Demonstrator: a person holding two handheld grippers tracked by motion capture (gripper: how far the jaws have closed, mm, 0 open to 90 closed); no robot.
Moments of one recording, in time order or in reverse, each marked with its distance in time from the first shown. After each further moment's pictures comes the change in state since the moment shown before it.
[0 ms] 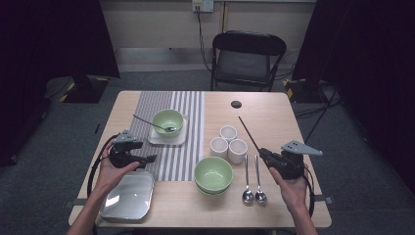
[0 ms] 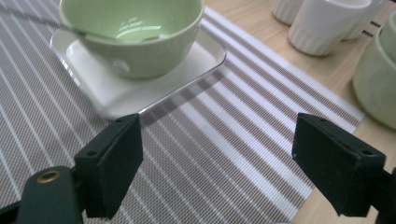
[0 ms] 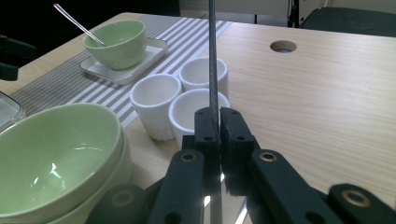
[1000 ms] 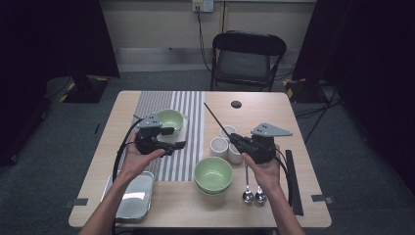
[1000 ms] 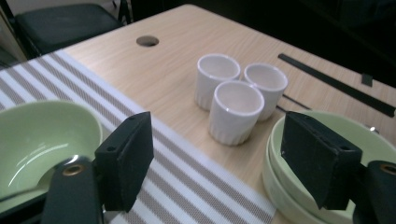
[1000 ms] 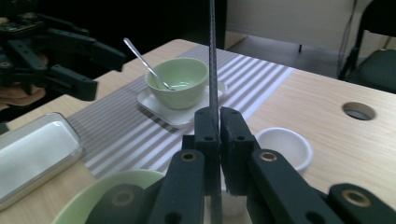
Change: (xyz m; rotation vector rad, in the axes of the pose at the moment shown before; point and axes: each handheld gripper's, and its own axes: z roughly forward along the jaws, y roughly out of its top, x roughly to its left) left arm -0.054 0.081 0.019 -0.155 -0.150 0.068; right arm 0.056 0.053 0.042 -0.066 0.170 -0.102
